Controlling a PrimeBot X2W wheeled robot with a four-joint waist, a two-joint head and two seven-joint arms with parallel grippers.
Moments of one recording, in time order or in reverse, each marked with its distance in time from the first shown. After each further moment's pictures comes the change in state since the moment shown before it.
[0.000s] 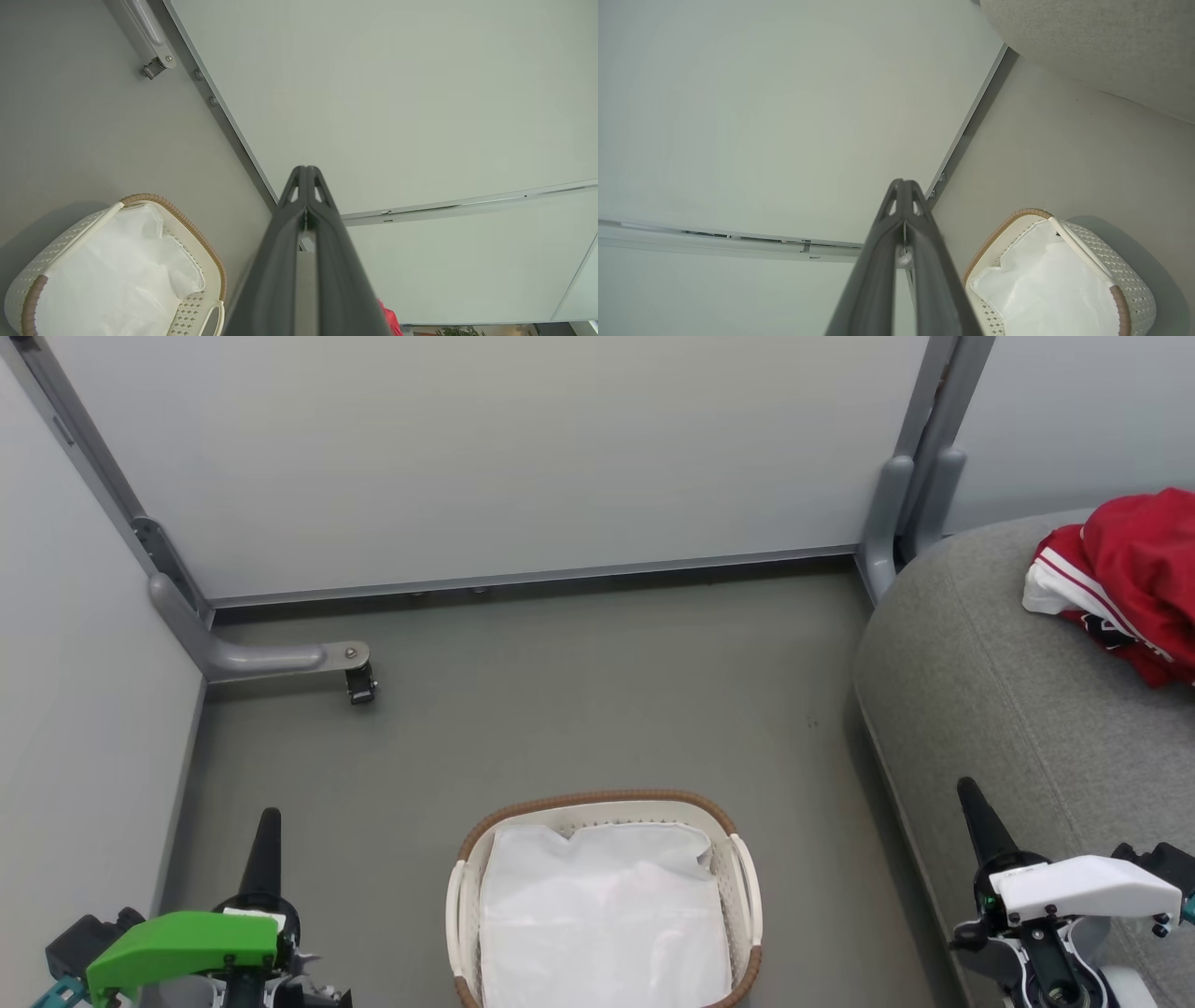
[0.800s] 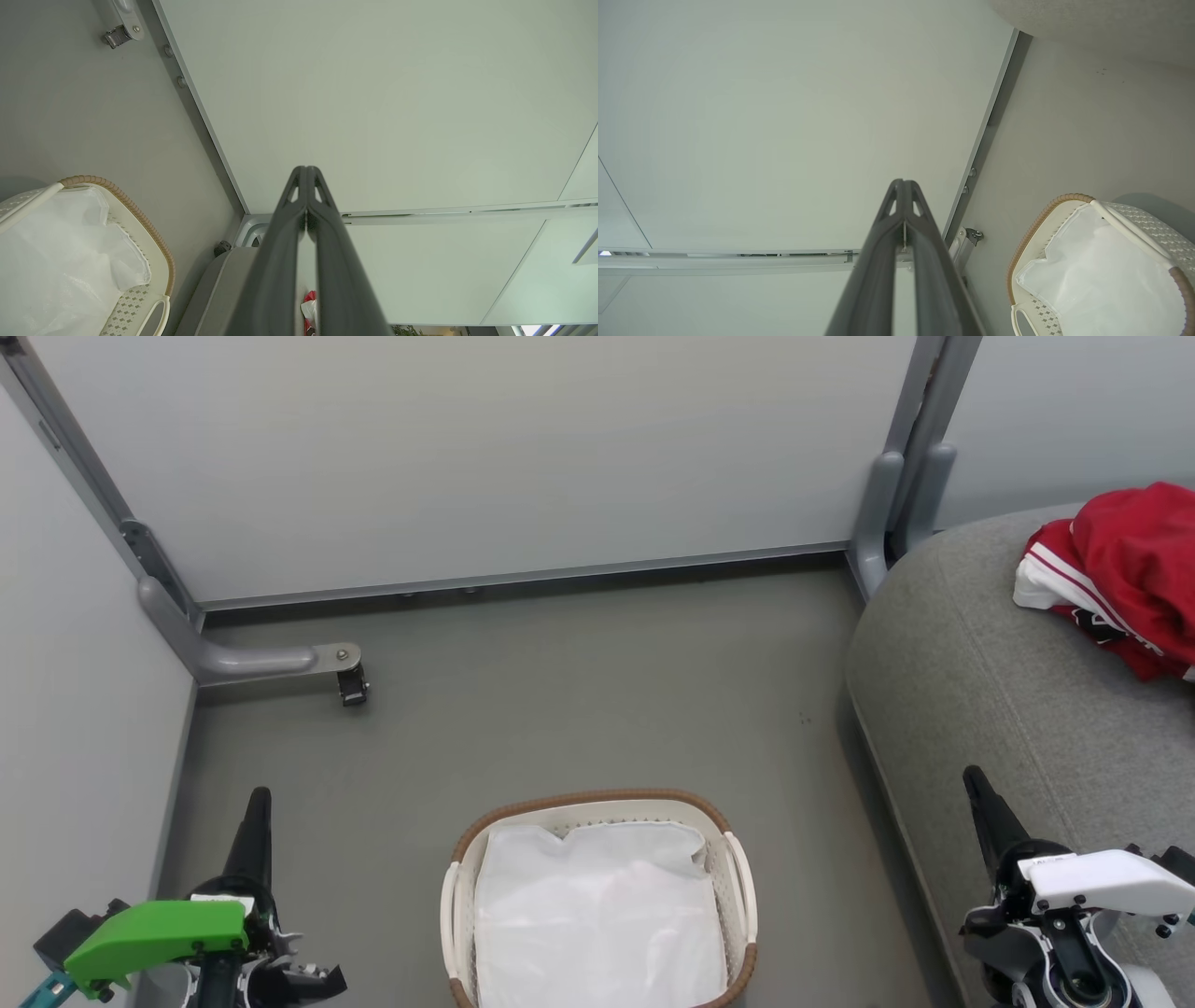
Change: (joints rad) left arm -0.025 0.000 0.029 -0.010 -0.171 -0.011 0.049; right arm -0.006 -0.001 -0.025 -0.020 0.189 0.000 0.049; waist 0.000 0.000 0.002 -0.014
